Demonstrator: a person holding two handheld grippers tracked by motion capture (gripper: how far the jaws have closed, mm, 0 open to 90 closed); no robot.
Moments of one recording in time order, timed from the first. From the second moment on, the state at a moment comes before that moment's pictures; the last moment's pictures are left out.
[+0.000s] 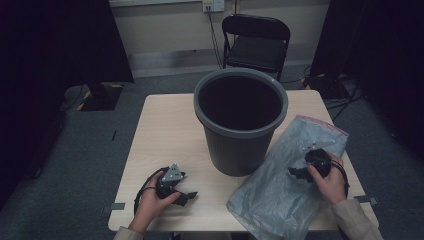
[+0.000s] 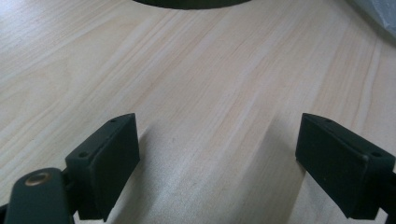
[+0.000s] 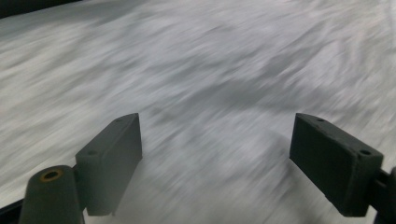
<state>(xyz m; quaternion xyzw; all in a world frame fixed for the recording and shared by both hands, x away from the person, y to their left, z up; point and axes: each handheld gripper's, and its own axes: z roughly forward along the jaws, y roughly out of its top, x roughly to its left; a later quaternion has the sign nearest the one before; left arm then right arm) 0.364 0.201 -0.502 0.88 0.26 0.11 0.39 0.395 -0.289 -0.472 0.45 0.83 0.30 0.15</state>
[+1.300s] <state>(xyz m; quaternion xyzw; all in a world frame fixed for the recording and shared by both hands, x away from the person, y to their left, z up) 0.364 0.201 -0.502 0.88 0.26 0.11 0.39 0.371 -0.253 -0.480 0.39 0.86 0.31 0.13</state>
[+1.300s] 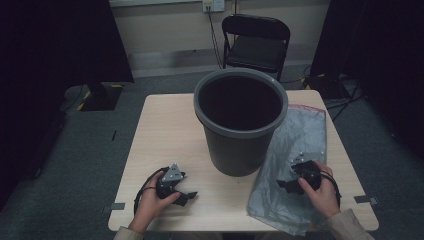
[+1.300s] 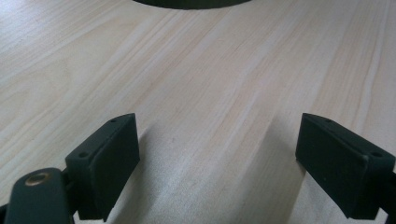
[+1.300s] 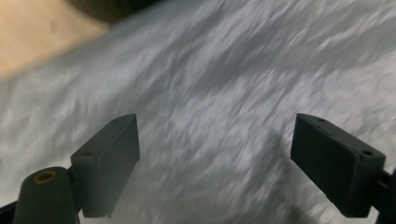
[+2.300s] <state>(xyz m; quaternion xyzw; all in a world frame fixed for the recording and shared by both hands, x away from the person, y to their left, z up) 0.362 0.202 -0.501 0.88 0.26 0.11 0.38 0.388 -0.245 -0.487 0.40 0.85 0.32 0.12</state>
